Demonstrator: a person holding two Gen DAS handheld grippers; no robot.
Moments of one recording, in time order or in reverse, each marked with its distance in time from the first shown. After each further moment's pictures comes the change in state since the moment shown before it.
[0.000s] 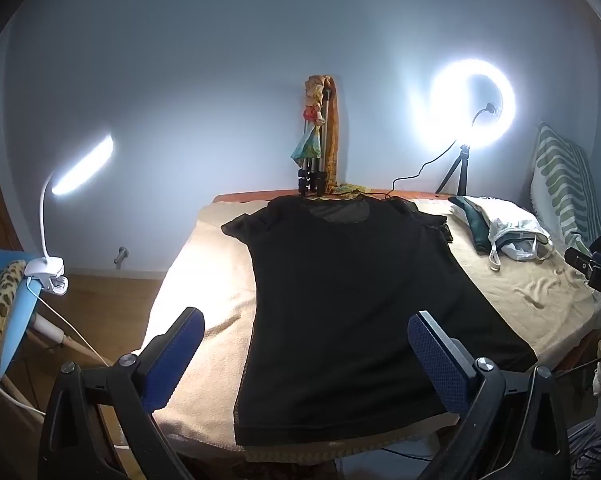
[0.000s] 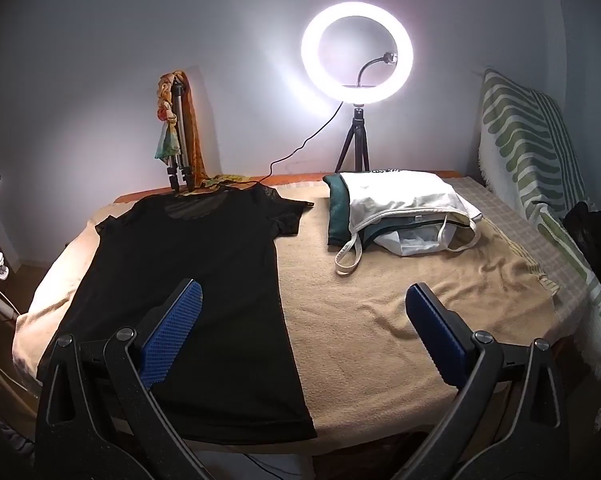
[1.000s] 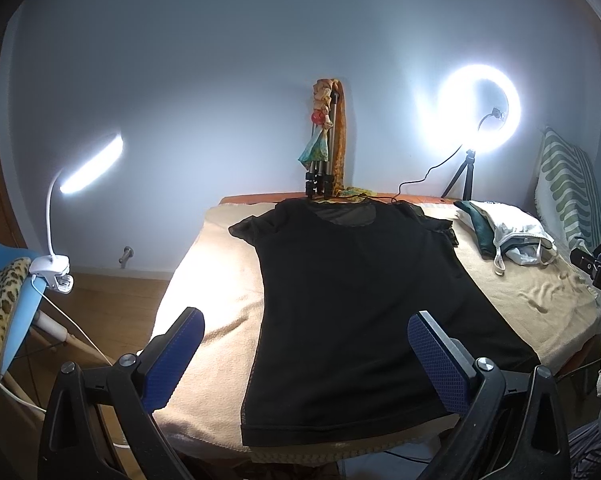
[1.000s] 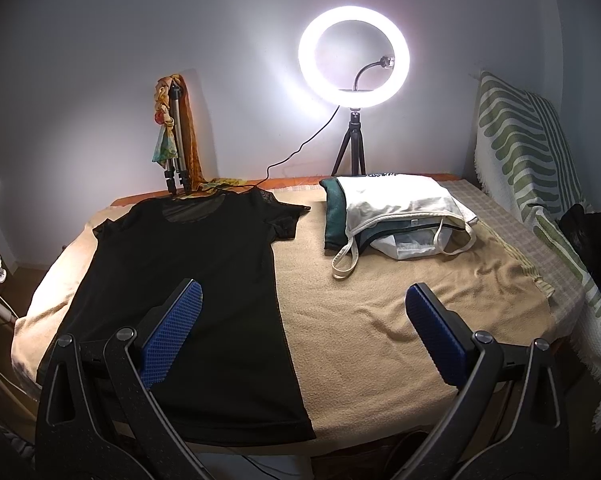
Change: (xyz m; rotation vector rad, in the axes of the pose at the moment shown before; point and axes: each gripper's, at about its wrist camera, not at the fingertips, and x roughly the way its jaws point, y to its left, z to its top) left arm 0.000 0.010 0.002 -0.009 -0.011 0.011; right arm -0.003 -0.001 0.005 0.003 -0.003 -0.010
